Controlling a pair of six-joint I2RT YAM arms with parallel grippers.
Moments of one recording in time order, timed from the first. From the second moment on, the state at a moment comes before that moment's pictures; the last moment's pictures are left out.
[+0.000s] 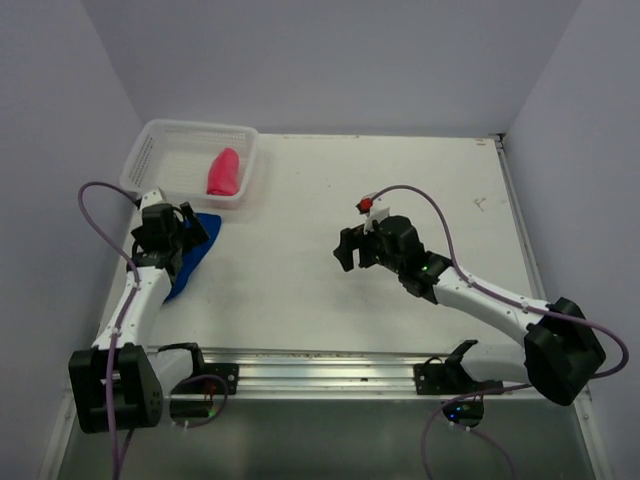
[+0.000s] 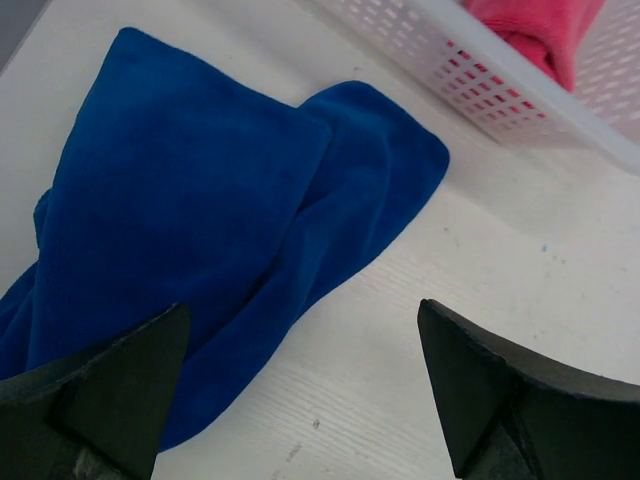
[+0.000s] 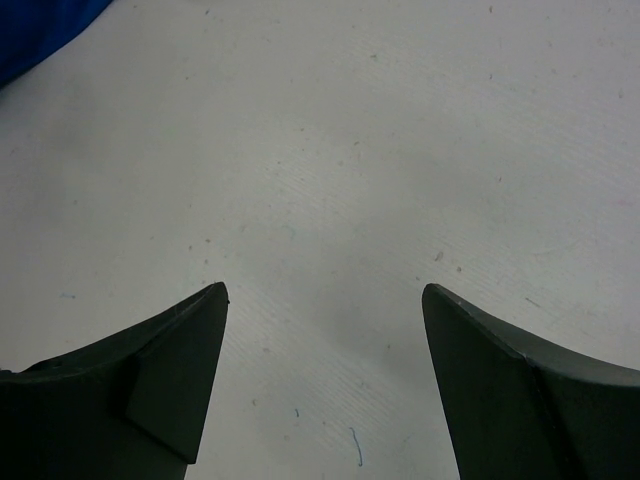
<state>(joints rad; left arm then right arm) 0.11 1.07 0.66 -0.25 -0.17 -0.37 0.70 1.25 0.71 0.07 0.02 0.27</state>
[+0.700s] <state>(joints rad) 0.12 1.39 0.60 -0.10 -0.17 -0.40 0.67 0.88 0.51 0.08 0.12 0.28</state>
